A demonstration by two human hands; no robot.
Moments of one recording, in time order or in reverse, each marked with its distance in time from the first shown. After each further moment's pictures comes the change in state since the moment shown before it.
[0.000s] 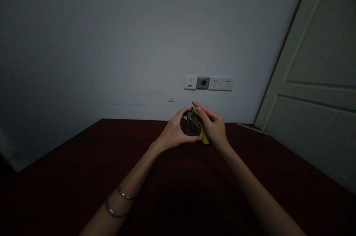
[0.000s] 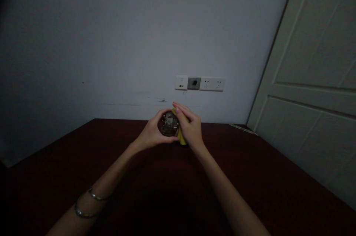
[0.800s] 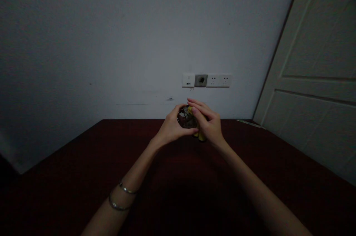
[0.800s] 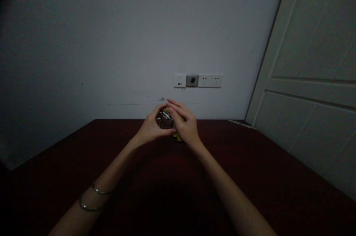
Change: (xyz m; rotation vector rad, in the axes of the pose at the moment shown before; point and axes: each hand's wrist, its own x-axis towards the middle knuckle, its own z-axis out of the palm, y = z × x) left_hand 0.006 0.008 -0.003 -0.045 0.045 -0.035; right_hand -0.004 -0.013 0.003 -0.070 -0.058 -0.229
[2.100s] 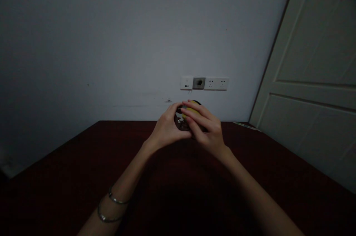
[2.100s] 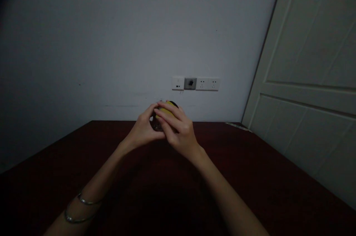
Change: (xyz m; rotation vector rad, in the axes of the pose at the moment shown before) left_hand 0.003 0.032 -0.012 0.145 -0.013 0.081; right_hand 0.001 -0.031 -0.011 -0.214 -0.121 -0.334
